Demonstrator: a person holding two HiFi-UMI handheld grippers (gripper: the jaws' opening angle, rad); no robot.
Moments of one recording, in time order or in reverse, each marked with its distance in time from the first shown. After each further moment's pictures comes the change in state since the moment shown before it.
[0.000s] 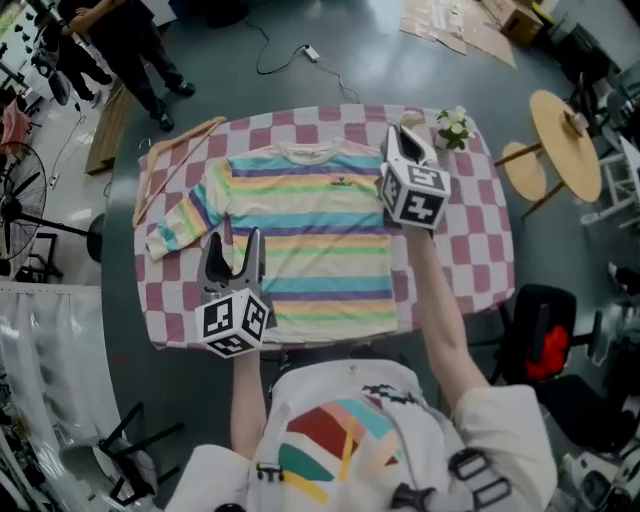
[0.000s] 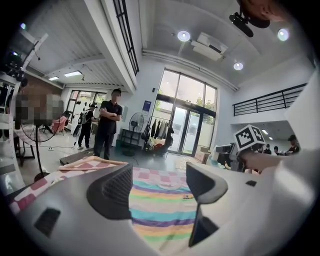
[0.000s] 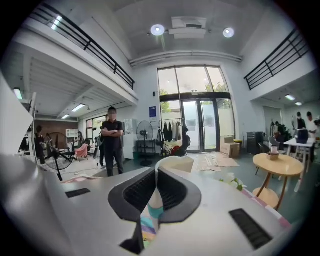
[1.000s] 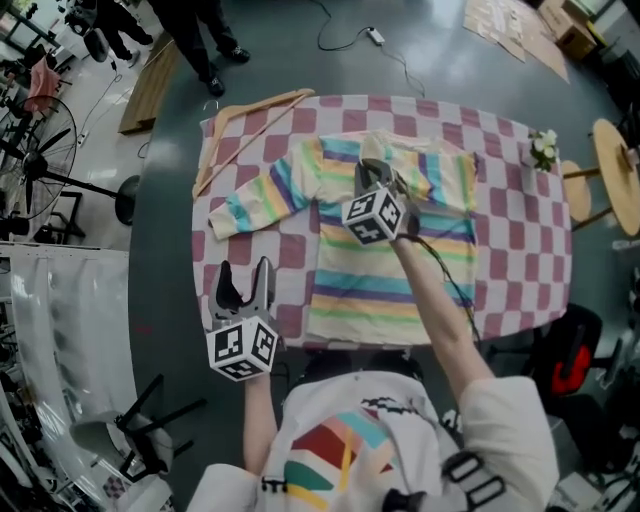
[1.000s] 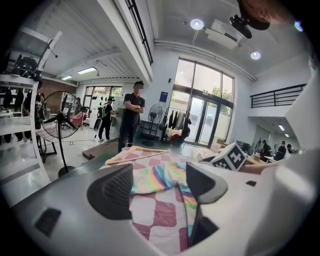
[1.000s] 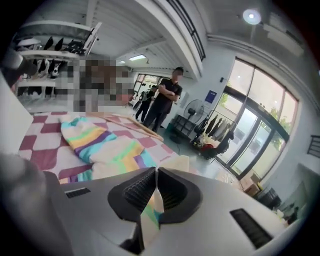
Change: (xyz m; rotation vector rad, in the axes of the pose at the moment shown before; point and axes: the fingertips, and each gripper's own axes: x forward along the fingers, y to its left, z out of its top) left arm -0.070 0.210 -0.041 -0.045 0.116 0.164; right arm 0.088 0.290 -0.190 -0.675 0.284 0.262
